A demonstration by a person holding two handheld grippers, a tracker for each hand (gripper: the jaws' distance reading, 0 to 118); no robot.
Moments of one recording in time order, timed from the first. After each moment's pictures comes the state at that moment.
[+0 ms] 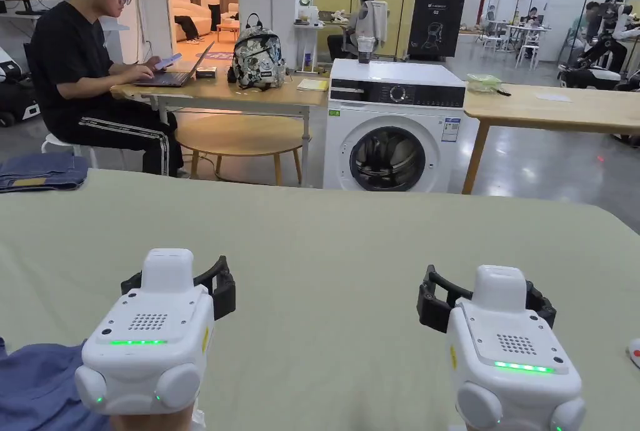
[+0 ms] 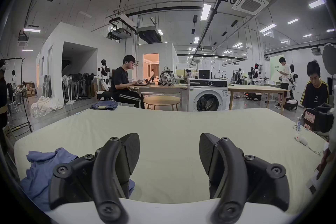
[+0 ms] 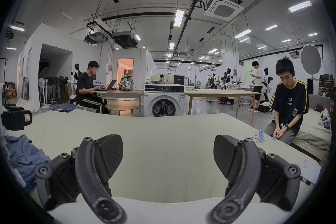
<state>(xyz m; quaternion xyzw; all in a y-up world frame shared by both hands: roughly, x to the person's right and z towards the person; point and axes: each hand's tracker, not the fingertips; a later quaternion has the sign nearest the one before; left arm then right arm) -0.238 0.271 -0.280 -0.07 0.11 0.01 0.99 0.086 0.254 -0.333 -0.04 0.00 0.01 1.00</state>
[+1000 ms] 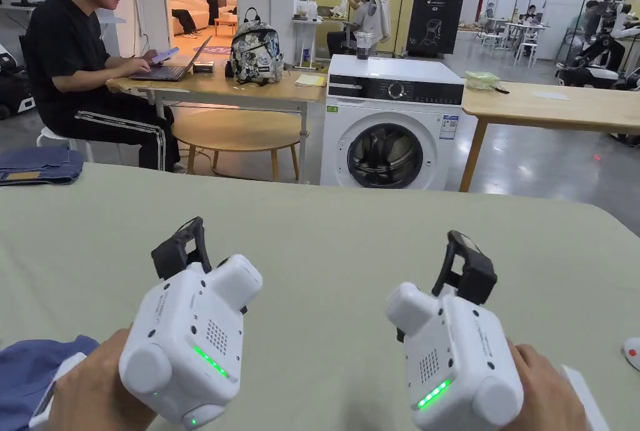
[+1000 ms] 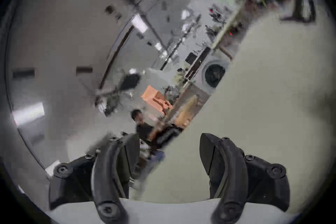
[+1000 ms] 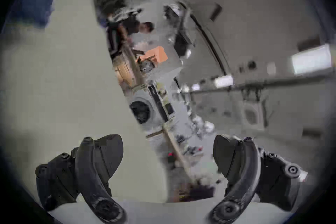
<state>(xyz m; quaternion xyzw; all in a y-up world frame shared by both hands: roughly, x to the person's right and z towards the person) -0.182 0.246 -0.288 -0.05 0.12 -0.51 0.85 0.043 0.230 -0.331 0.09 0.00 0.58 0.81</state>
